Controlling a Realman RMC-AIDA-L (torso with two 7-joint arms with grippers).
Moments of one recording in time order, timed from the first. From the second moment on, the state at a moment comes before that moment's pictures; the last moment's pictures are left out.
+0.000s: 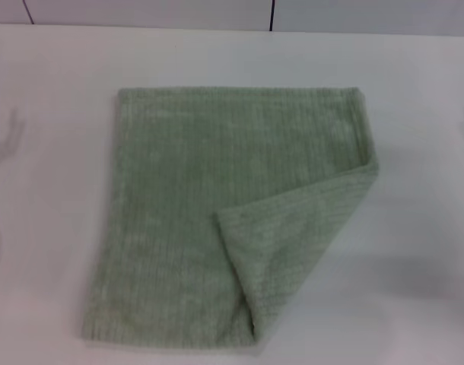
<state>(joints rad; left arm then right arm) -0.27 -2.08 -1.43 -0.24 2.64 1.44 -0.04 0.34 2.09 1.12 0.26 -2.47 -1.65 0.10</state>
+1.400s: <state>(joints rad) -0.09 -1.96 -1.32 -0.81 2.81 0.79 -0.27 0.25 1.92 1.06 1.31 -2.56 -0.24 0.02</state>
